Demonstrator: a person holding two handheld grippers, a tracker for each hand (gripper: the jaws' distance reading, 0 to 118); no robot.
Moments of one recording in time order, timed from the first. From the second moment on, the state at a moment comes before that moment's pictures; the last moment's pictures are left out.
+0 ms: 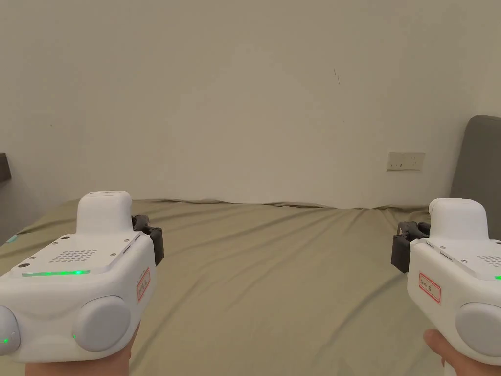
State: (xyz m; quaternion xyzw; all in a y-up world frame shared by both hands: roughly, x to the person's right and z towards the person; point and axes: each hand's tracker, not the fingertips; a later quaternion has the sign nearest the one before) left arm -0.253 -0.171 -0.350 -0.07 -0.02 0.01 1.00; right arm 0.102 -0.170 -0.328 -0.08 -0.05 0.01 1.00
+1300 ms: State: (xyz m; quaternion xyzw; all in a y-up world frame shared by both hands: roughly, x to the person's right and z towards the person) left arm -0.265 -0.169 -0.362 -0.09 -0.03 0.01 1.00; right arm 0.089 -0.155 -0.325 -0.08 -0.03 -0.03 1.00
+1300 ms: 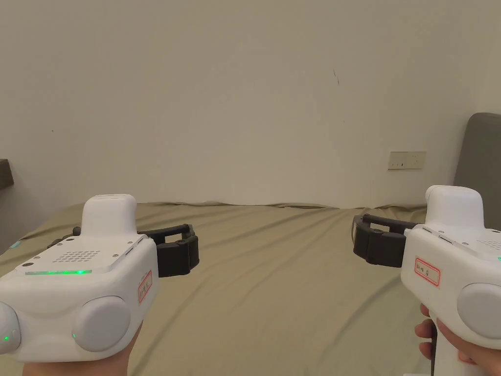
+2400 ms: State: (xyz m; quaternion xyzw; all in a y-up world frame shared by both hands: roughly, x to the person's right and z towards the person) left arm -0.248 -0.159 -0.340 -0.09 -0.04 0.01 1.00; right arm 0.080 -0.152 -0.326 -0.12 -0.04 -0.06 0.99
